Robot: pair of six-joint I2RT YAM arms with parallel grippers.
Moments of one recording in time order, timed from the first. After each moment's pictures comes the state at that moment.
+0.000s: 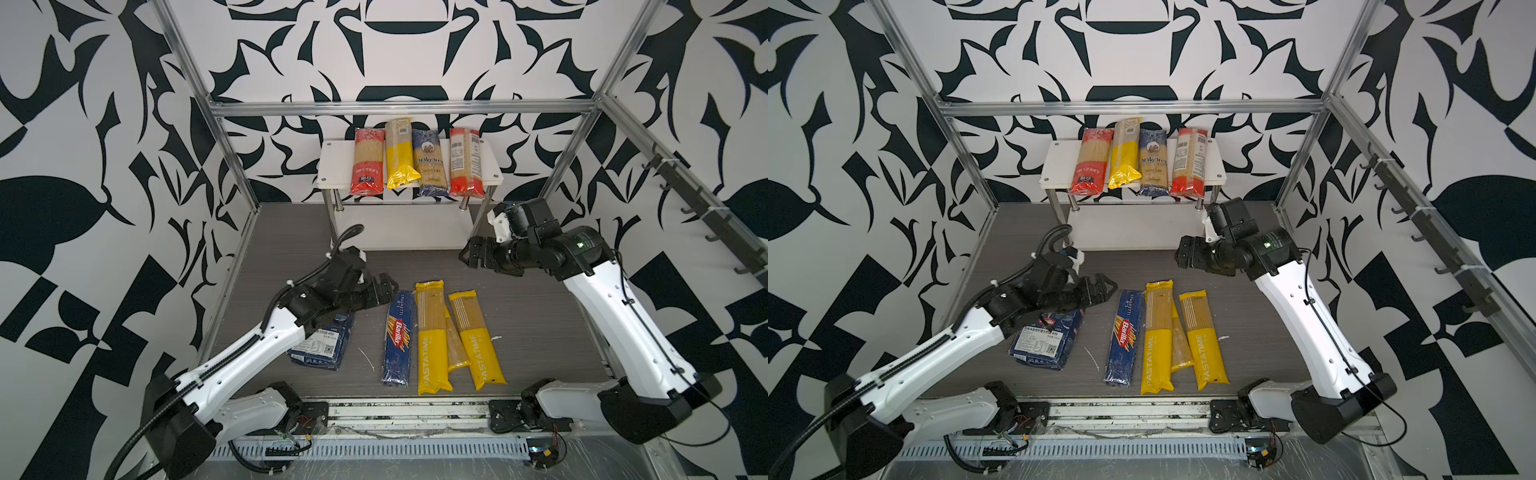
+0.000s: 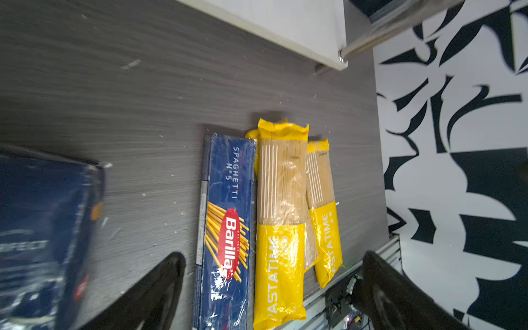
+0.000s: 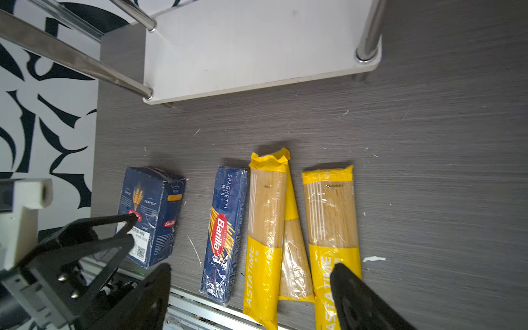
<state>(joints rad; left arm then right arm) -0.82 1.17 0.96 -0.54 0.08 -0.87 0.42 1.29 1.62 -1.25 -0.13 0.53</state>
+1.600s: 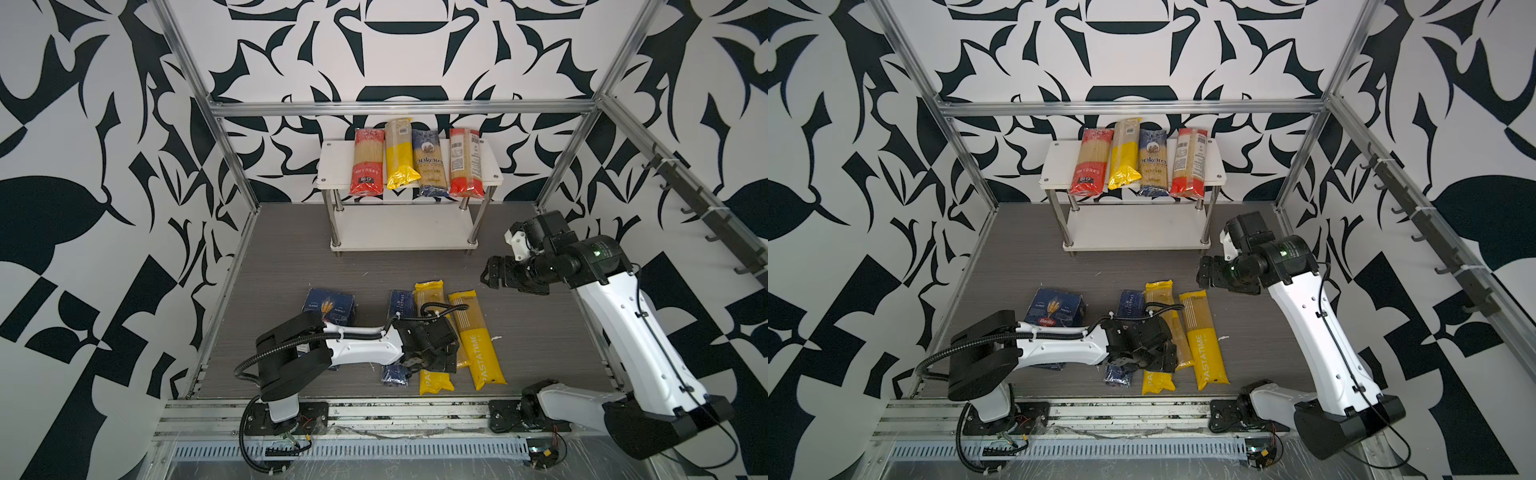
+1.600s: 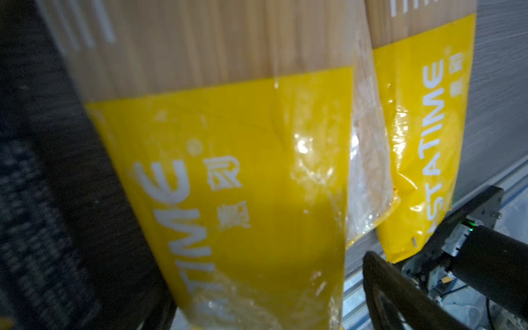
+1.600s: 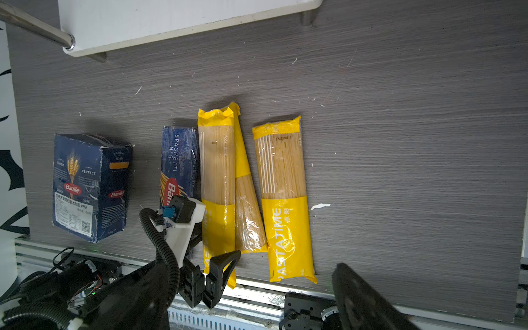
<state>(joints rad) -1.27 1.78 1.05 -0.35 0.07 -1.09 0.30 1.23 1.55 -1.43 -0.14 0.40</state>
